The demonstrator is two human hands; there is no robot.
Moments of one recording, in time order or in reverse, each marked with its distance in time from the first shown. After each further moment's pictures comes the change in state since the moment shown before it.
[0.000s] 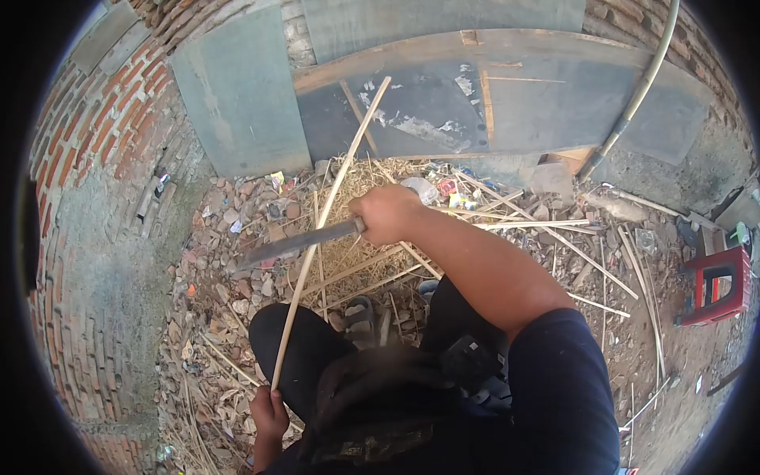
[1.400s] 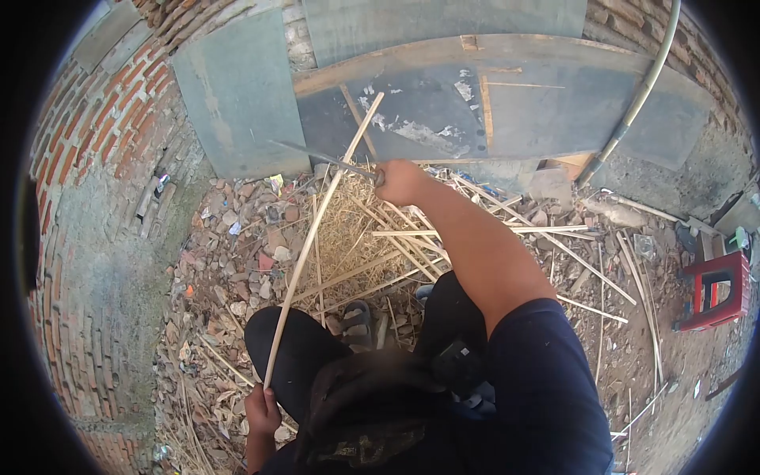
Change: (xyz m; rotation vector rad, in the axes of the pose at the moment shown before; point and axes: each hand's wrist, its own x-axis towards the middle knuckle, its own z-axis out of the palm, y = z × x) left_hand 0.008 -0.022 0.004 -0.014 -0.042 0.011; right_hand 0.045 0.085 0.017 0.237 0.208 0.230
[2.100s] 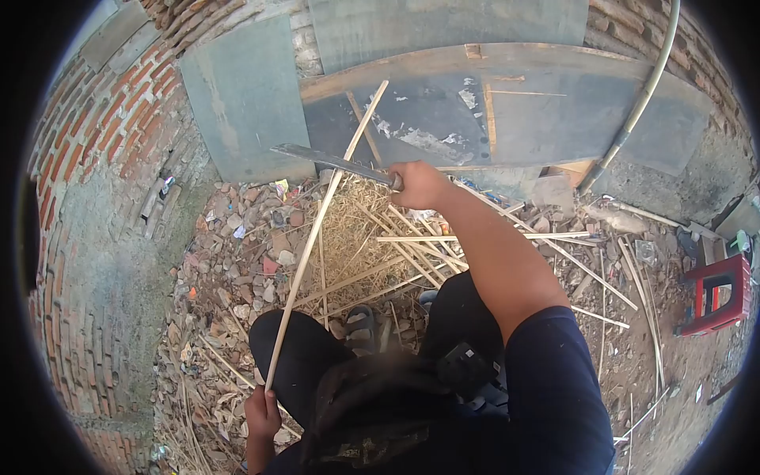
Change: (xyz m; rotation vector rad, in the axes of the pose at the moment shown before) left_hand 0.000 0.004 -0.009 0.011 0.002 -0.049; right_hand -0.021 0.002 -0.032 0.001 -0.021 -0.067
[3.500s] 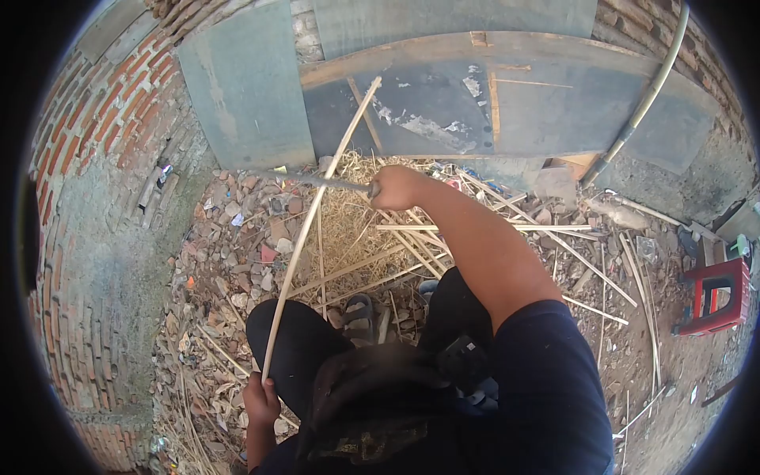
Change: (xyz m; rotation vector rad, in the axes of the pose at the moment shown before) left_hand 0.004 -0.006 0.011 0.074 0.046 -0.044; right_hand 0.014 -0.030 0.028 -0.100 -0.294 0.001
